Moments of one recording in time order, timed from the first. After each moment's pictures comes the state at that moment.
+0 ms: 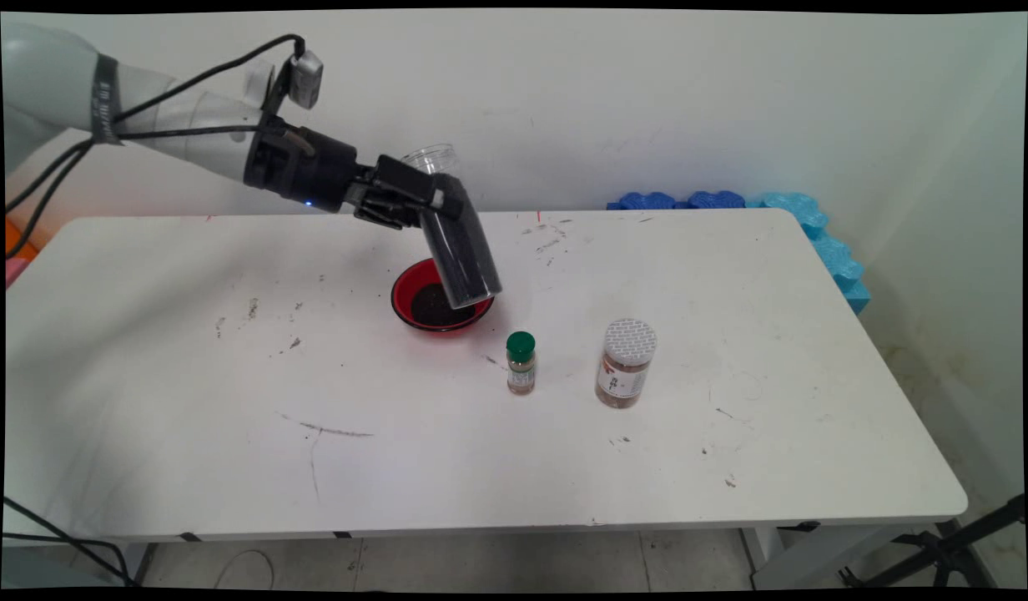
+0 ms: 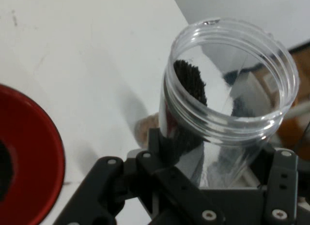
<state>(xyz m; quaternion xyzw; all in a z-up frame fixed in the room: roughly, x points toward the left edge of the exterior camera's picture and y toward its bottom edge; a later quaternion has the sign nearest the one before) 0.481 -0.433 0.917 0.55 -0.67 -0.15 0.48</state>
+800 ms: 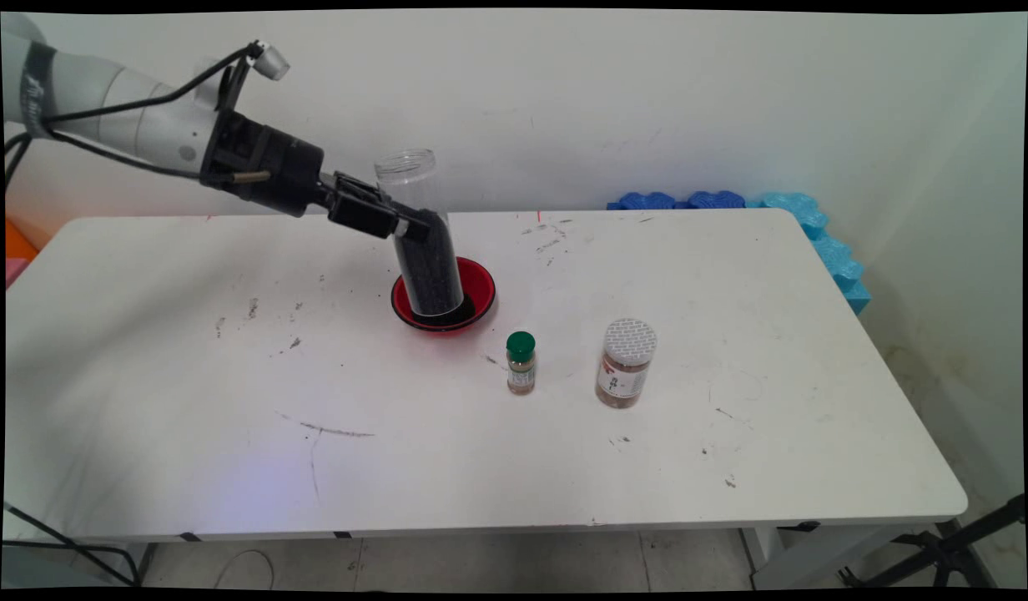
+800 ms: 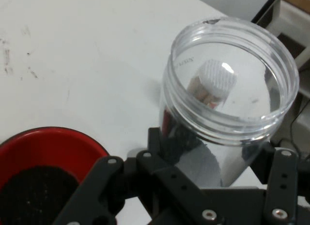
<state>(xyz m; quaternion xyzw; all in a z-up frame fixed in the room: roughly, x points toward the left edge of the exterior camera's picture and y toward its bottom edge) 0.490 -0.399 0.938 0.38 -0.80 -0.01 0.47</state>
